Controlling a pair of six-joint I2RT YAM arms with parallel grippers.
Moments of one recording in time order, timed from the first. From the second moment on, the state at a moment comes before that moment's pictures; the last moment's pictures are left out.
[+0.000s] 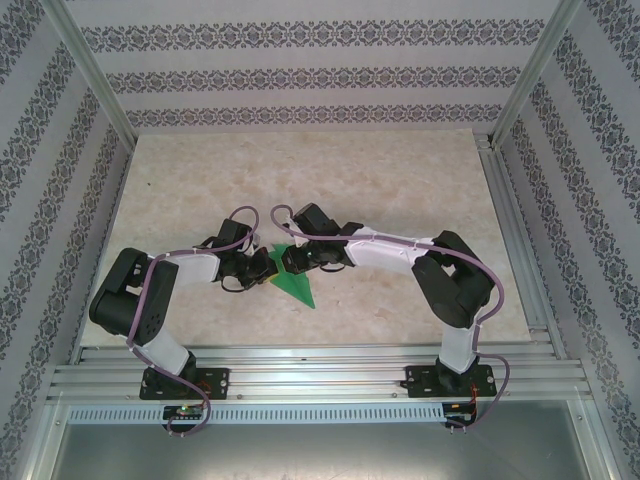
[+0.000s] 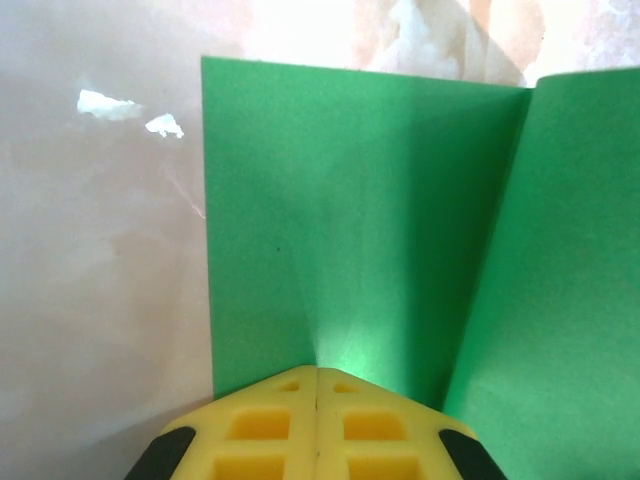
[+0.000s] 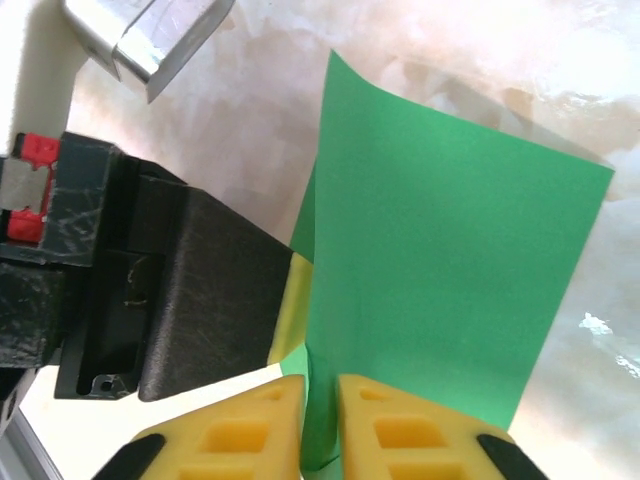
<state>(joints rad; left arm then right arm) -0.35 1.64 0.67 -0.08 0.53 -0.87 0.82 1.87 1.22 -0.30 -0.29 0.39</state>
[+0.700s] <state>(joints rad) -0.35 1.64 0.68 -0.10 0.52 -0.85 0.72 1.97 1.23 -0.29 -0.44 0.29</state>
